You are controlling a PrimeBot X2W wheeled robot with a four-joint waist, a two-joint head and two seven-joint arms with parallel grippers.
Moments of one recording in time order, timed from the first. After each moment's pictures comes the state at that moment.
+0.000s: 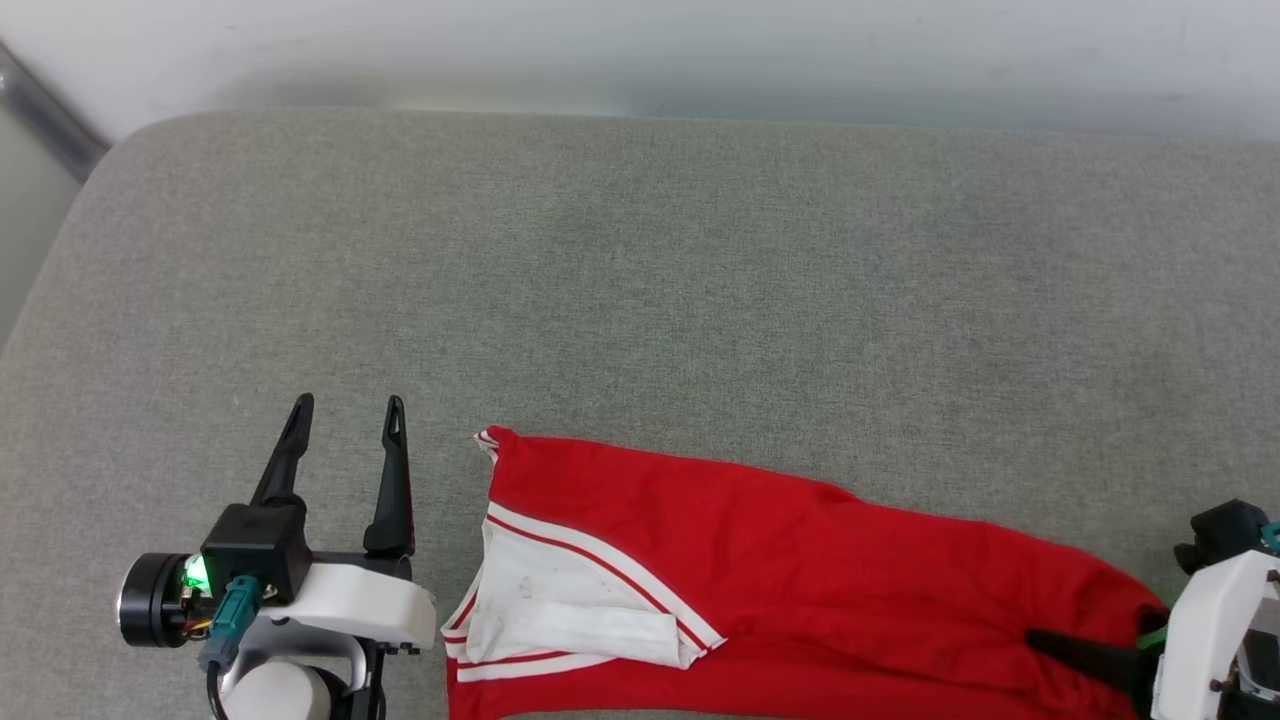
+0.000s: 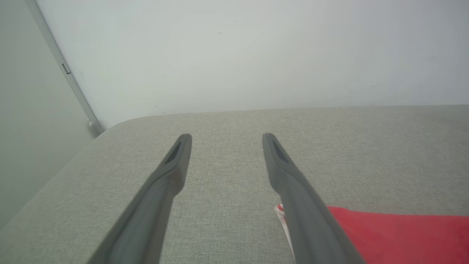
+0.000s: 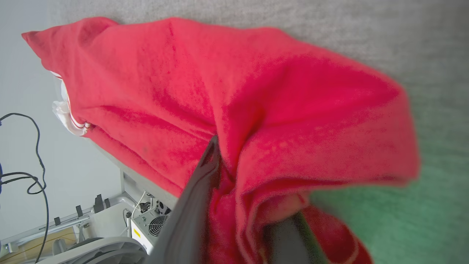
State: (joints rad) left arm -0.15 0.40 -0.36 0.02 -0.40 0.31 -0.26; right arm -0.12 -0.62 0.33 0.26 1.26 0.13 0.68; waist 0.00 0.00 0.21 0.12
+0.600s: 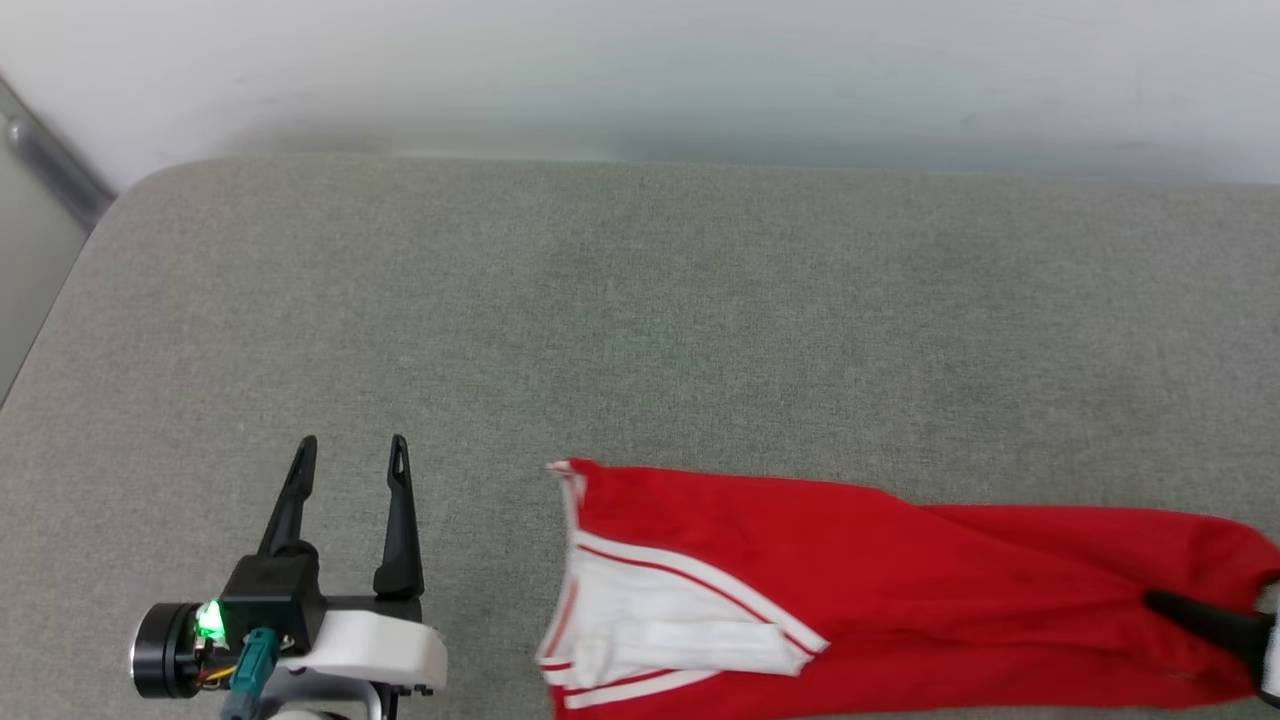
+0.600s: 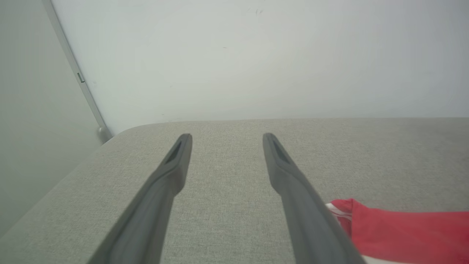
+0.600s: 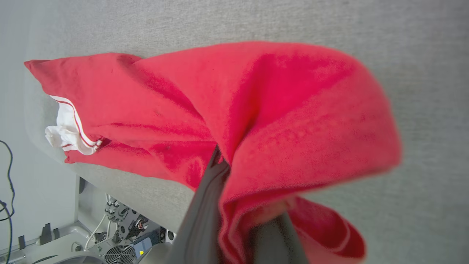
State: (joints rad) left arm -0.04 0.22 -0.19 0.01 -0.20 0.20 -0.26; right arm -0.14 -0.76 0.30 0.21 1.26 0.13 0.62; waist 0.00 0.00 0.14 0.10
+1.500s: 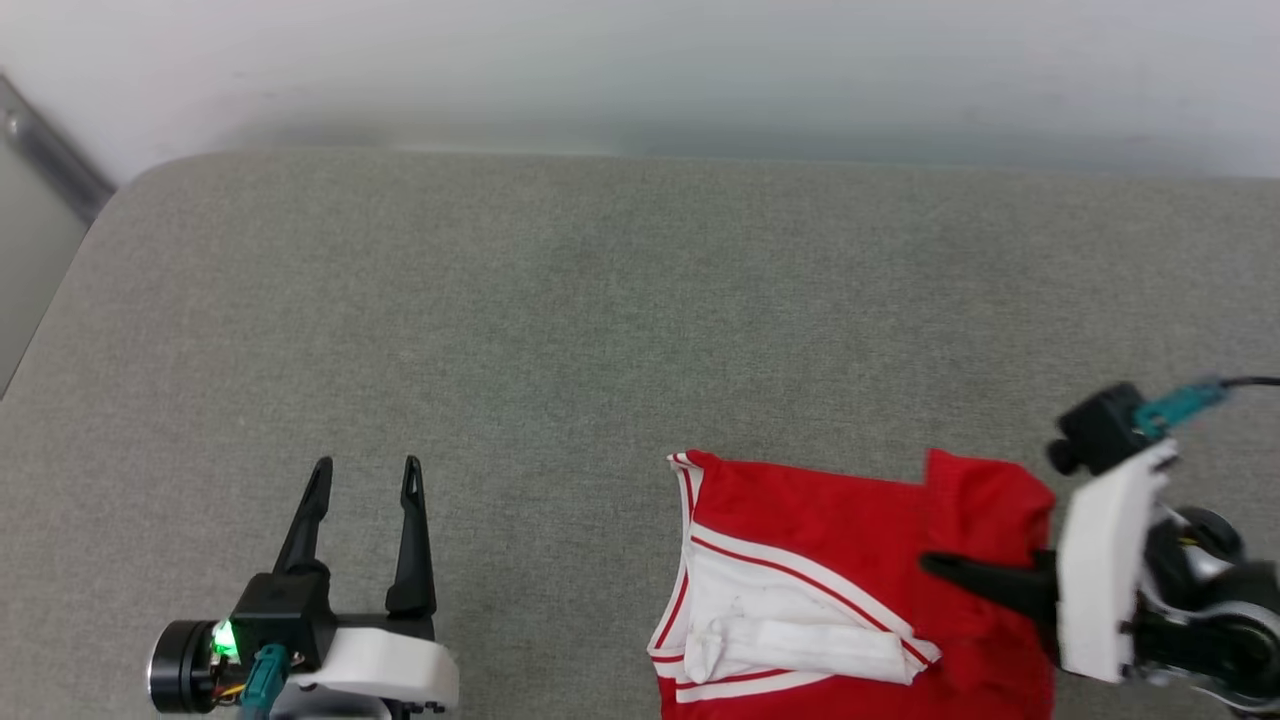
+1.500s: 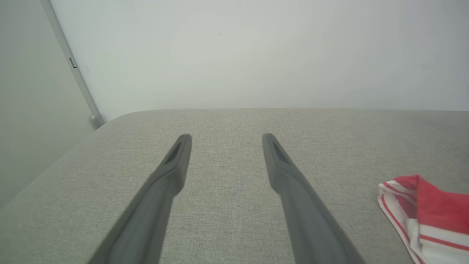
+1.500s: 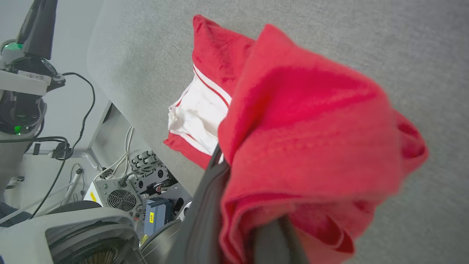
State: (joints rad) left arm 0.02 0.09 -0.06 0.02 -0.09 0.07 -0.26; right arm -0.24 -0.61 0.35 -0.10 1.11 0.13 0.86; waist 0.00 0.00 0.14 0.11
